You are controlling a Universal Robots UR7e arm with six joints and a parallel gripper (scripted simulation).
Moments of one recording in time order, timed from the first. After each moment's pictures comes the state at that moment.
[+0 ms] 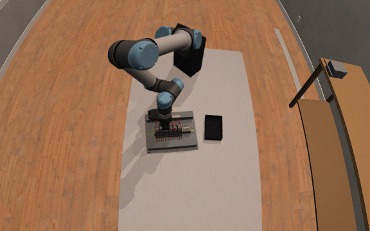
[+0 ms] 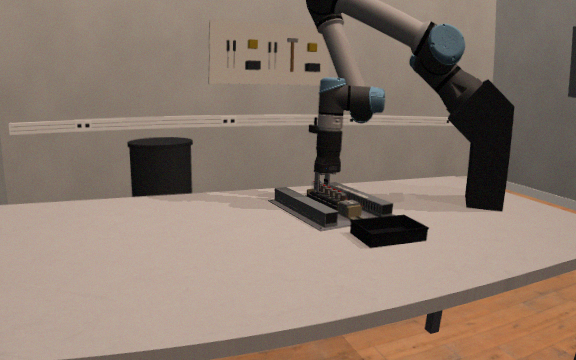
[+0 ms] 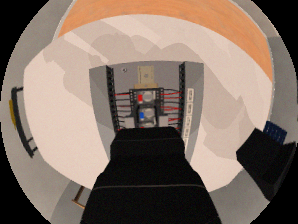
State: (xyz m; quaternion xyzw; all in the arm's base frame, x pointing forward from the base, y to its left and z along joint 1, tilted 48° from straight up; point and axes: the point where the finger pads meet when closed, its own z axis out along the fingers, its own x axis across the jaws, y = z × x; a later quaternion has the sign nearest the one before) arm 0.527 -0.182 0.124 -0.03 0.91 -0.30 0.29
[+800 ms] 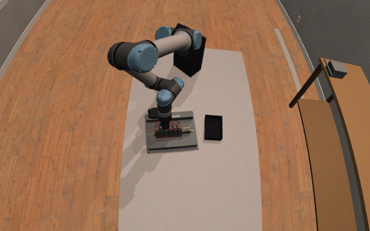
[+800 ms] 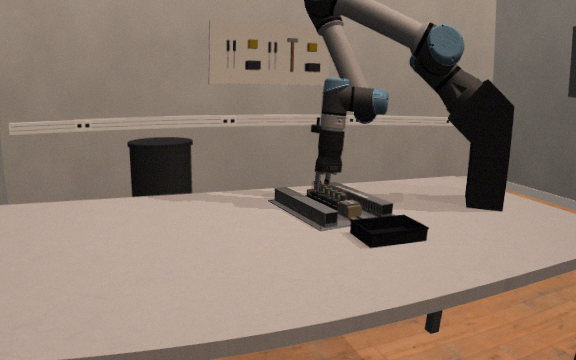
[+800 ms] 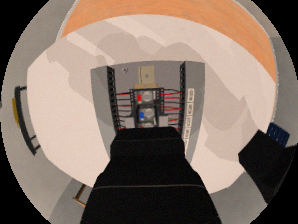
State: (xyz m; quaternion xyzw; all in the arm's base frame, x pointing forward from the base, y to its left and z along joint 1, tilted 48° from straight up) arm 0.526 -0.182 0.124 -0.04 0.90 -0.30 0.31
